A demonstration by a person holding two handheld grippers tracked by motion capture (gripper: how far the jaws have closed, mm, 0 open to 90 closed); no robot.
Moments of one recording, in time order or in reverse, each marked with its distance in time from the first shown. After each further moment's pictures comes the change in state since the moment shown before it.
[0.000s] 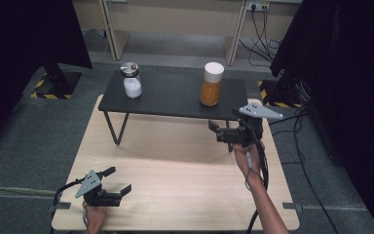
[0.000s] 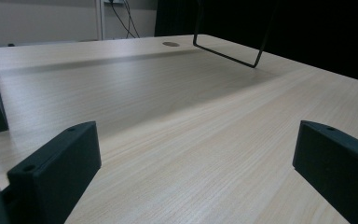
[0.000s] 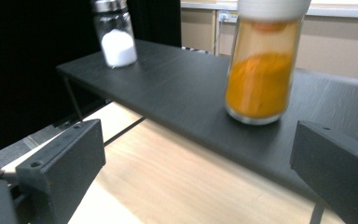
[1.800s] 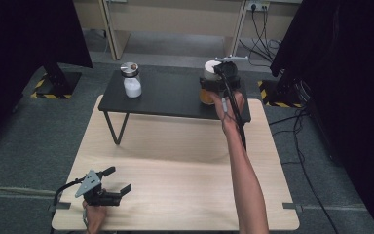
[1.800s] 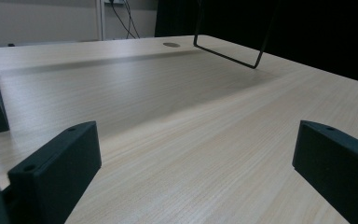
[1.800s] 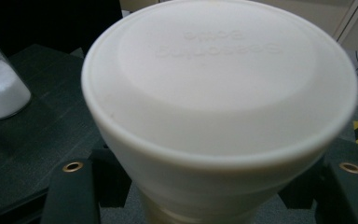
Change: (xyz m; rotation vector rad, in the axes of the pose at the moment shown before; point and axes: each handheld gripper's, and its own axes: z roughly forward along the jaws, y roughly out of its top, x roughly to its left) left arm 0.001 0.000 0.000 -0.001 0.001 -0.003; right arm -0.007 0.124 0.129 0.205 -0.238 0.059
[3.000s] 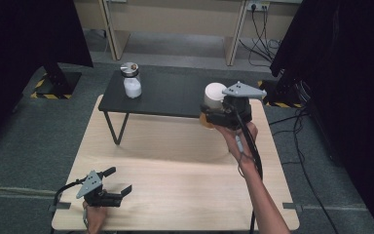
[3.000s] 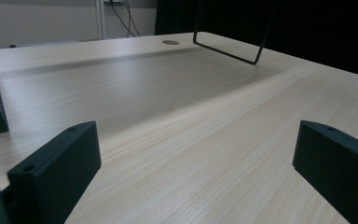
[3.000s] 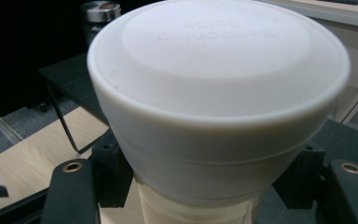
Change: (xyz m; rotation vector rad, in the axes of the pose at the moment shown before) left arm -0.004 0.002 0.000 0.010 0.003 0.021; right arm 0.013 -0.060 -0.096 -0.116 0.145 -0.145
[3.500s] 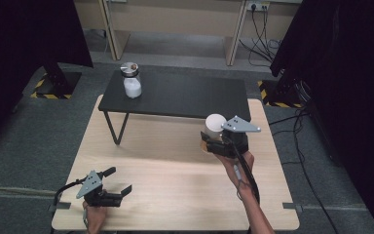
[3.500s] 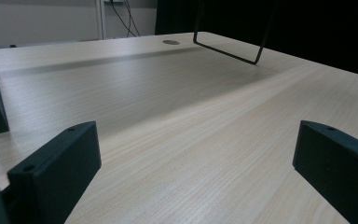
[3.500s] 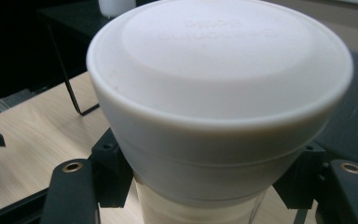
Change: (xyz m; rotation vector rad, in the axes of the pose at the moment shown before) left arm 0.000 0.000 0.000 0.001 0.002 0.000; right arm 0.011 -0.083 -0.001 0.010 0.015 -0.014
